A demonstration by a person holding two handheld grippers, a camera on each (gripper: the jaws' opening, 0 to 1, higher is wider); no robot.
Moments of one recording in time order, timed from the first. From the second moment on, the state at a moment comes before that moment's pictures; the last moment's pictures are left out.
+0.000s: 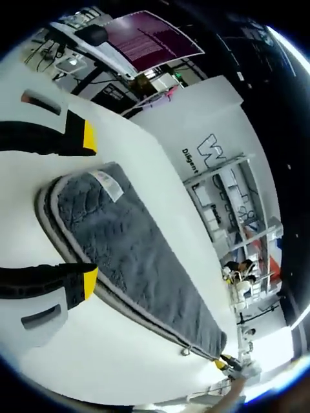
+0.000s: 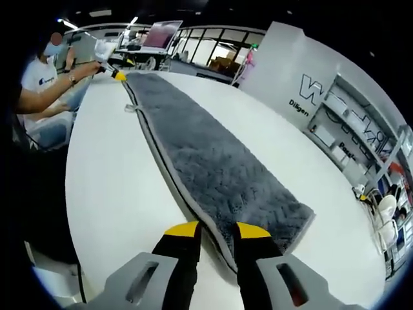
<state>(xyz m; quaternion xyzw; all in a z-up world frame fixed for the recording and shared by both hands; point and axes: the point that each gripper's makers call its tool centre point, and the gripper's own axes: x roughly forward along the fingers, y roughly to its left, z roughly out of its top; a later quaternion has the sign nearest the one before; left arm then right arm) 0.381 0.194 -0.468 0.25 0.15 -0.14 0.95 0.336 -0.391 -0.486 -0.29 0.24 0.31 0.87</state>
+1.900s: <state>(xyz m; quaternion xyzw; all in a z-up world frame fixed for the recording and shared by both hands) 0.359 0.163 -0.464 0.30 0.14 -0.25 0.91 0.326 -0.388 -0.464 -0.20 0.20 0.30 0.91</state>
